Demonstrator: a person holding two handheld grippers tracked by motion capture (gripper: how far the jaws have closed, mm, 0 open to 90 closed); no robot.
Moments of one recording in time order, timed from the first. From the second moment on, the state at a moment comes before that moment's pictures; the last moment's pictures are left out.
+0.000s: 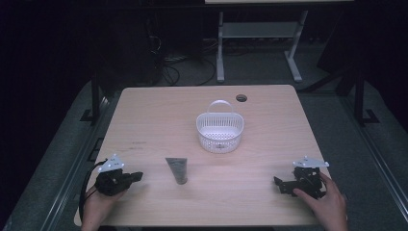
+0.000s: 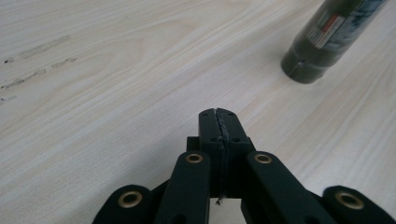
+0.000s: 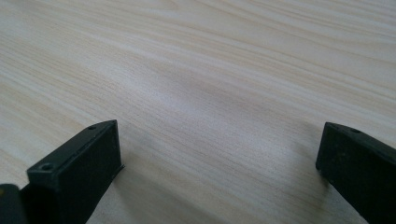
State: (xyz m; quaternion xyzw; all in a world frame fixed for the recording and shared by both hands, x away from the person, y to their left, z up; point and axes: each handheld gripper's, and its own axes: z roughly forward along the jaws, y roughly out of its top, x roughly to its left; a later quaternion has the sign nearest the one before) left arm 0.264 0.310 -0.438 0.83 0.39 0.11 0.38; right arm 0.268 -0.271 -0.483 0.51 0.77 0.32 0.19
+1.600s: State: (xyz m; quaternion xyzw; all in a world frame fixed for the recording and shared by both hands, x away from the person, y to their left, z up) left arm 0.261 0.257 -0.351 0.86 0.30 0.10 0.41; right arm 0.268 -0.271 -0.483 0.51 0.77 0.32 0.19
